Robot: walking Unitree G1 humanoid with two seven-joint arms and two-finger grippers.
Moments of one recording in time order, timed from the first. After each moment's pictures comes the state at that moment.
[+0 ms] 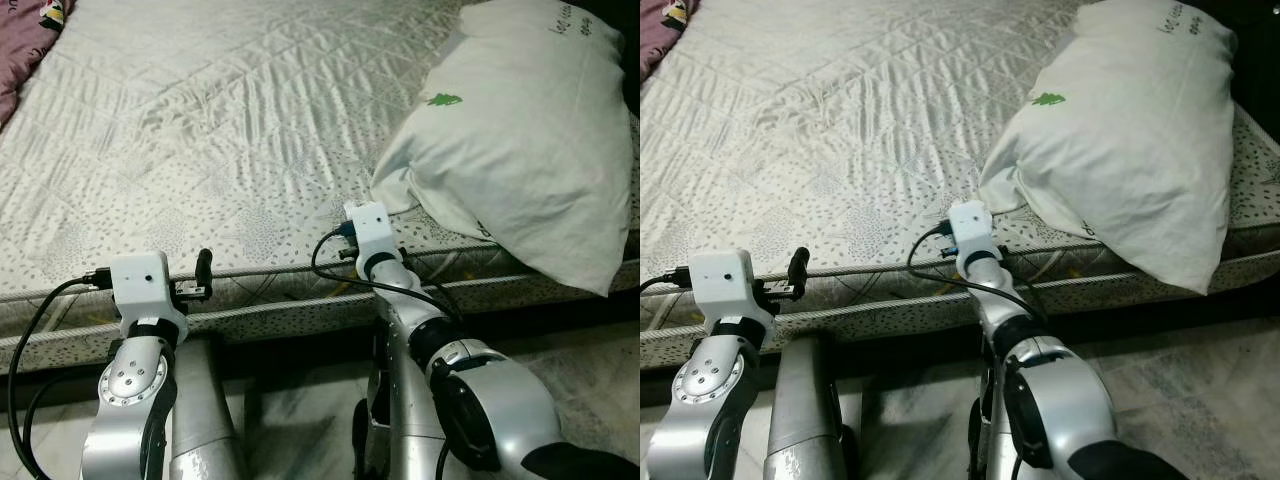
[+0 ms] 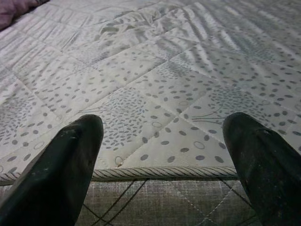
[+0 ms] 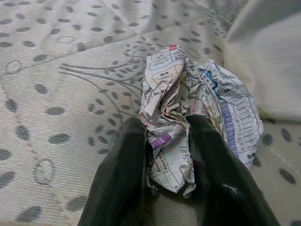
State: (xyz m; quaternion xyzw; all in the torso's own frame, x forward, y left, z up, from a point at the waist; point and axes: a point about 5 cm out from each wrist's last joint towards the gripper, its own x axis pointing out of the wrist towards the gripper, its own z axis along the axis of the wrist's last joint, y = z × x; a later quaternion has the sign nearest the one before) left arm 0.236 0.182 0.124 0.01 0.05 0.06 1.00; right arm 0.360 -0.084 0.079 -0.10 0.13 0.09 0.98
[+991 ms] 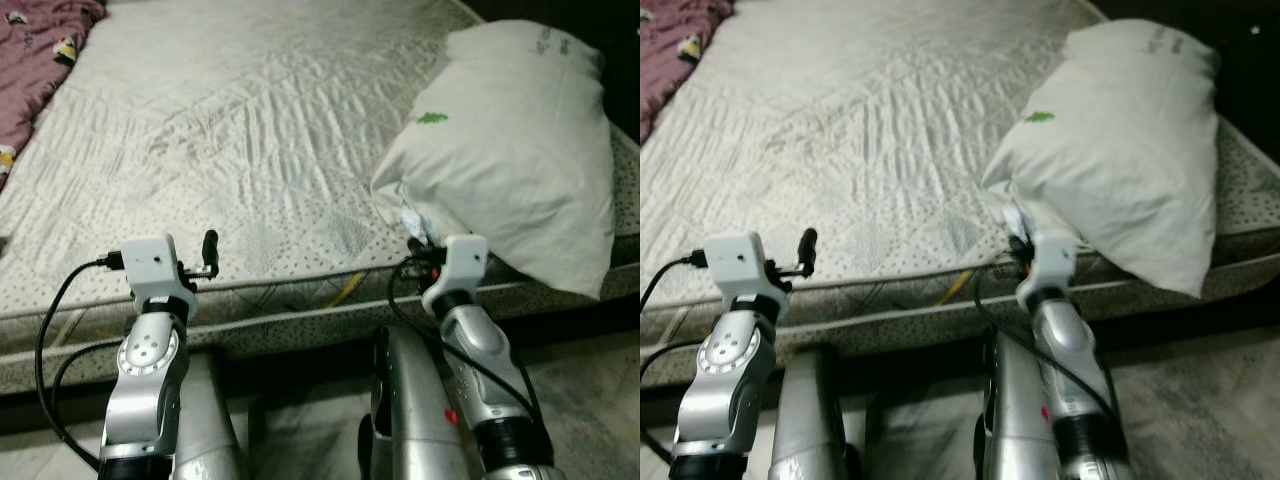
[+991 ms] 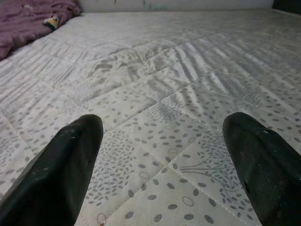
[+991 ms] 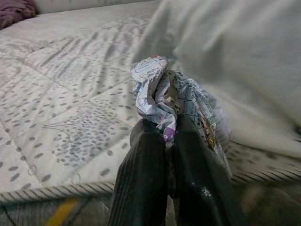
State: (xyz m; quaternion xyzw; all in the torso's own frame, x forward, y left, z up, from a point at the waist) left arm 0.268 0.181 0.118 -0.01 0.01 0.05 1.00; right arm 0.292 -0.157 0.091 0.04 0.03 0.07 1.00
